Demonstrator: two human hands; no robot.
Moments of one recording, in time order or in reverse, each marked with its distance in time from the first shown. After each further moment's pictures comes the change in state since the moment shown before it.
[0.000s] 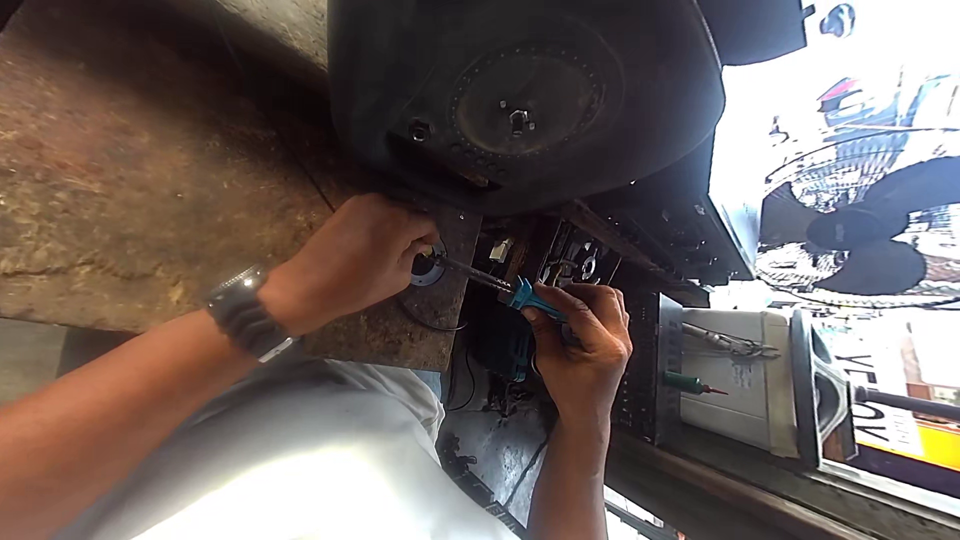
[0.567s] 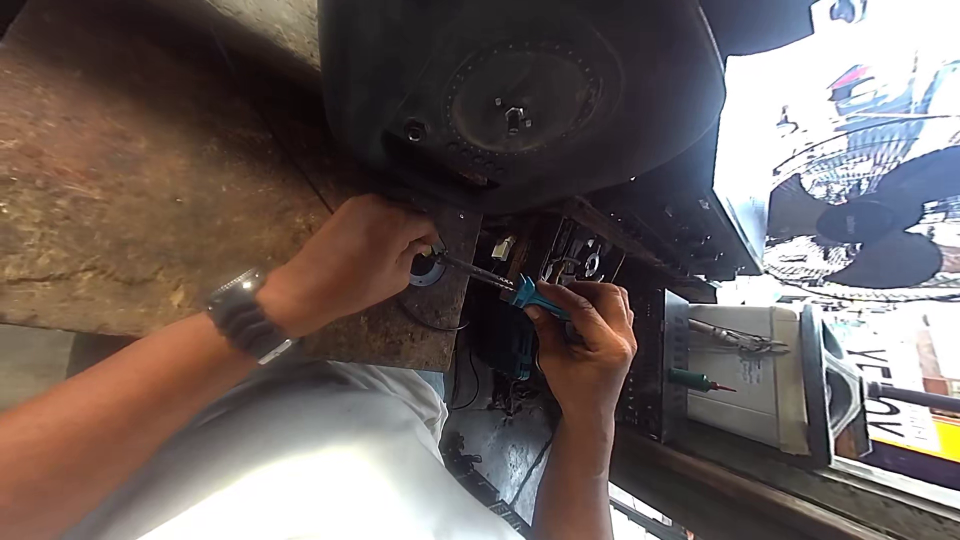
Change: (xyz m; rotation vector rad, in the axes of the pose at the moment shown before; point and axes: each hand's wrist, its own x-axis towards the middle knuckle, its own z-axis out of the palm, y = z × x) left_hand 0.000 -0.001 0.001 -0.013 0.004 -0.004; right_hand 0.000 0.000 0.000 -0.001 0.002 0.011
